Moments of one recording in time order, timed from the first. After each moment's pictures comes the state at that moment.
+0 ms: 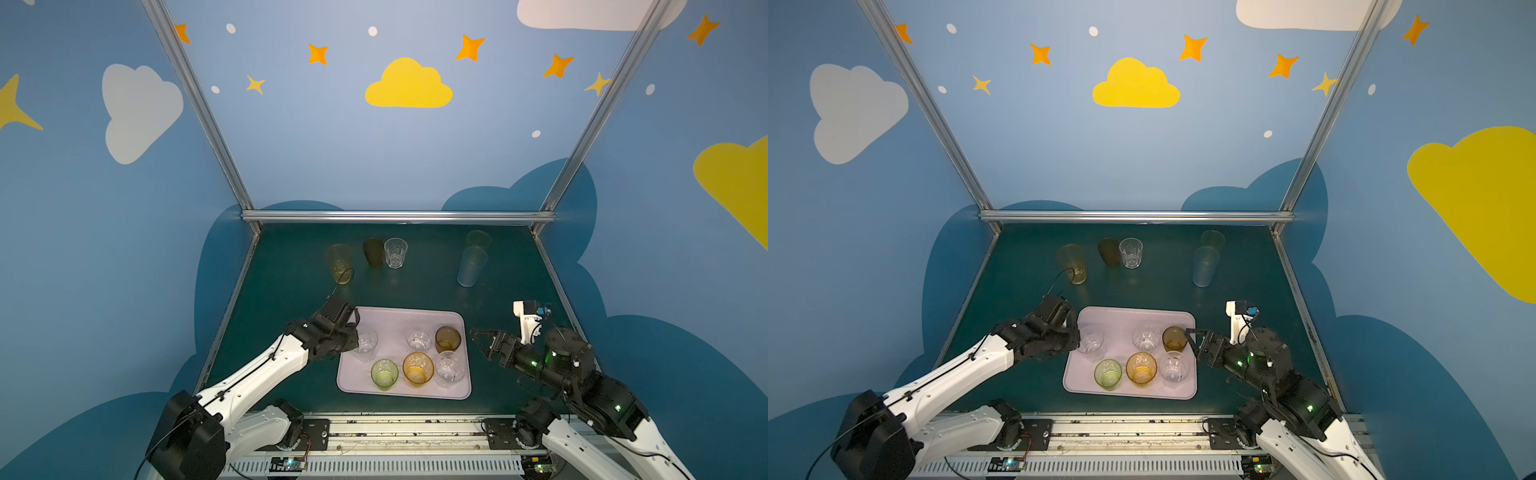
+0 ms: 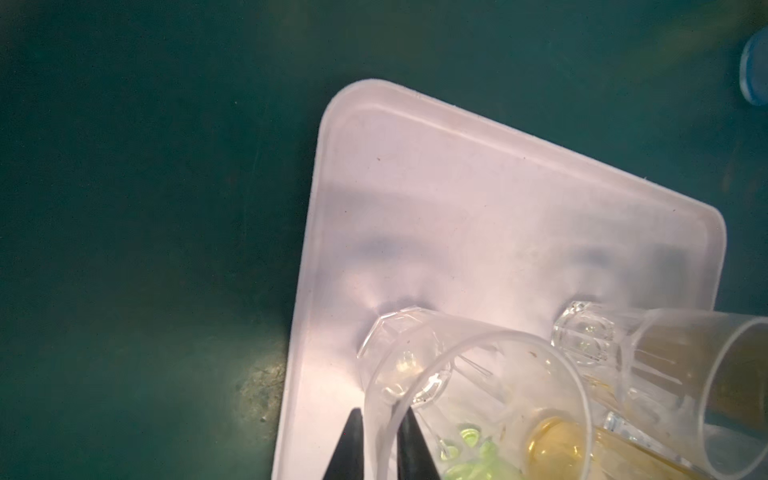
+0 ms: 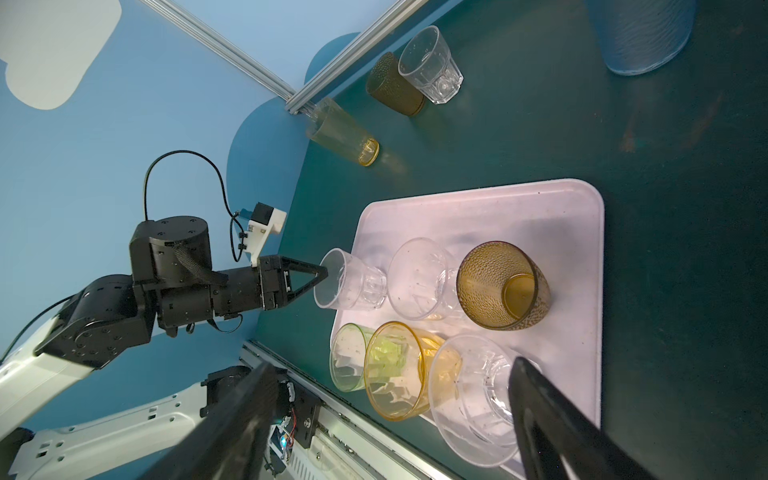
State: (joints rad) left arm -0.57 1.13 0.72 -0.67 -0.02 -0.75; right arm 0.69 0.42 0.73 -0.75 -0.08 0.82
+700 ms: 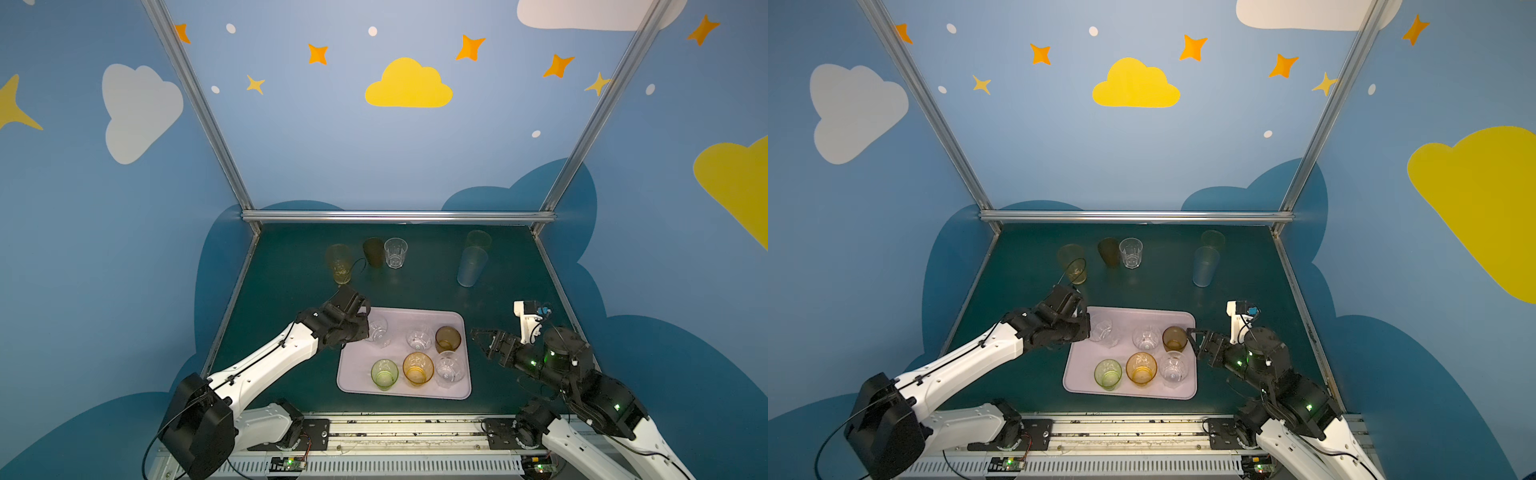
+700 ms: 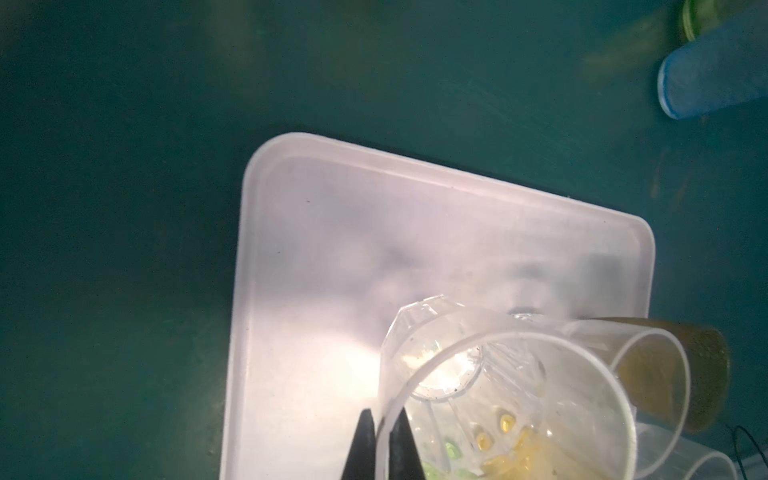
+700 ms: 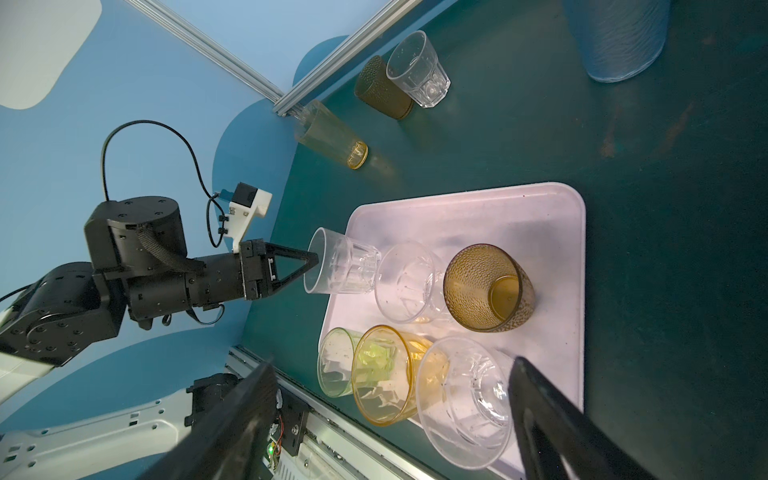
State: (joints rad) left arm -0.64 1.23 0.85 -0.65 0.00 -0.74; right arm 0.69 0.41 0.73 -0.76 -0.05 0.81
